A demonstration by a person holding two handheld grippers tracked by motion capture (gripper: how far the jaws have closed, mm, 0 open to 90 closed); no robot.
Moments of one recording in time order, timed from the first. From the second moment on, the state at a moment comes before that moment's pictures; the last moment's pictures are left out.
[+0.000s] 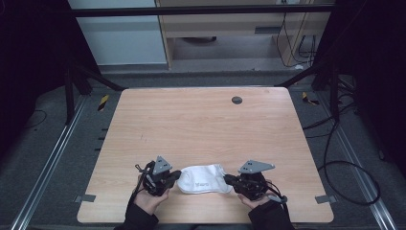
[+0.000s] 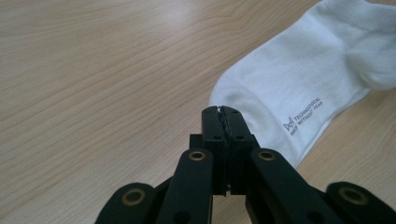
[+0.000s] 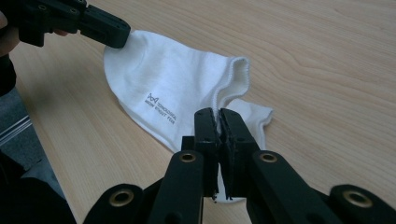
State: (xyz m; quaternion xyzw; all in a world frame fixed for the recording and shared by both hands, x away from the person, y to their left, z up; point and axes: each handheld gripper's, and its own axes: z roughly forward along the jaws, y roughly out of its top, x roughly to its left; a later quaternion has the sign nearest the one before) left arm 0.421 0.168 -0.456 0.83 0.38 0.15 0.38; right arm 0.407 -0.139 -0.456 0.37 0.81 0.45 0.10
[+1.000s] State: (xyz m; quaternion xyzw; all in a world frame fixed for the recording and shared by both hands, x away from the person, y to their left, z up) left arm 0.433 0.160 -0.479 0.84 0.39 0.16 0.34; right arm 0.427 -0.141 -0.485 0.39 0.82 0.40 0.13
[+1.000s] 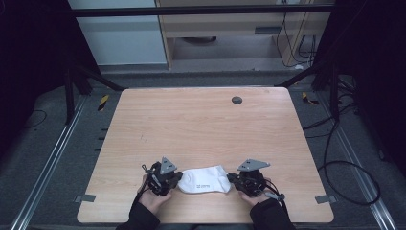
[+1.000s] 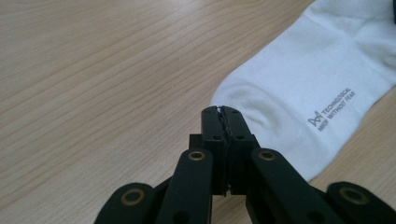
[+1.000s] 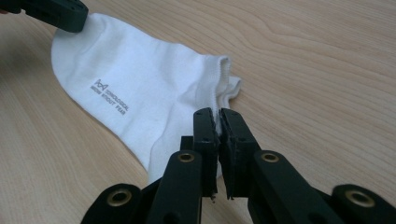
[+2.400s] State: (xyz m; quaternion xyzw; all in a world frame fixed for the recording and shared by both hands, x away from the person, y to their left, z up) left arm 0.428 0.139 -0.495 0.85 0.36 0.19 0.34; right arm 0.441 -0.116 -0.505 0.37 0.82 0.41 0.14
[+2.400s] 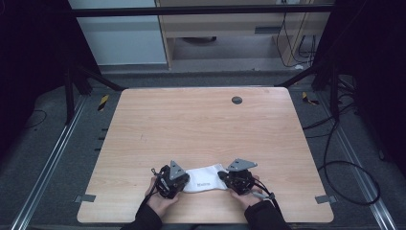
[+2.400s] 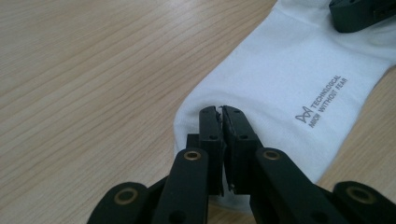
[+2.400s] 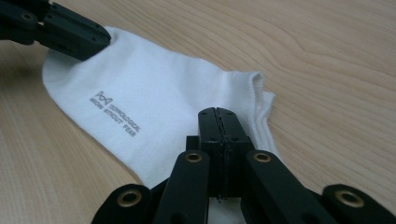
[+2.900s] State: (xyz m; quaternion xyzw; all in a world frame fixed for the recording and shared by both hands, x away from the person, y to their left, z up) left arm 0.422 0.145 -0.480 0.83 0.35 0.21 0.37; right arm 0.439 -0.128 -0.490 0.37 0.80 0.45 0.15
